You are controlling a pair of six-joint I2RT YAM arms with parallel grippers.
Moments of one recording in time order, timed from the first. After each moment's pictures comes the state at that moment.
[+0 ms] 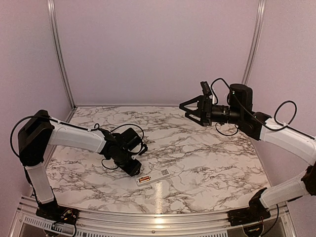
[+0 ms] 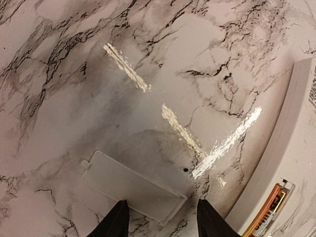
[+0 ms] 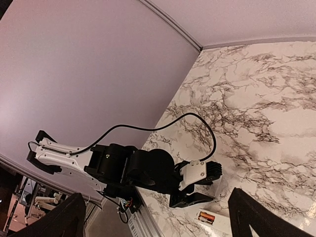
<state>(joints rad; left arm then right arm) -0.90 1.84 1.10 -0.46 0.03 -0.21 0.56 1.25 1.01 0.03 -0.64 0.76</state>
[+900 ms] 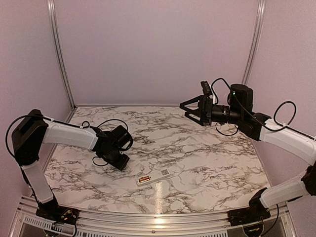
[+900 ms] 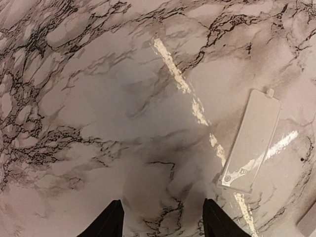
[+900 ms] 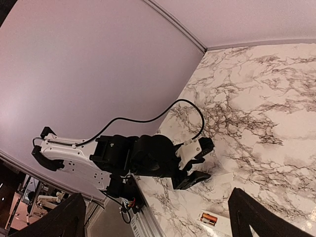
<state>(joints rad) -0.81 1.79 1.04 -0.49 -0.19 -0.25 0.55 1.25 1.00 0.07 -0.66 0.77</state>
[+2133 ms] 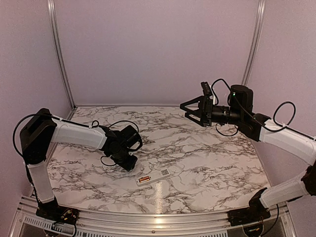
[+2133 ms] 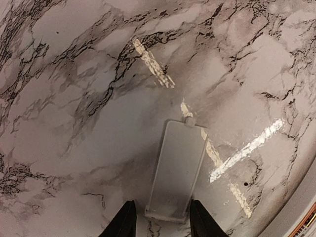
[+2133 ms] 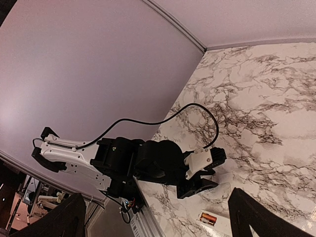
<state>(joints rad) -0.86 1.87 1.14 -0.51 -0.09 -0.24 0.55 1.25 0.98 0.08 -0.67 0.77</state>
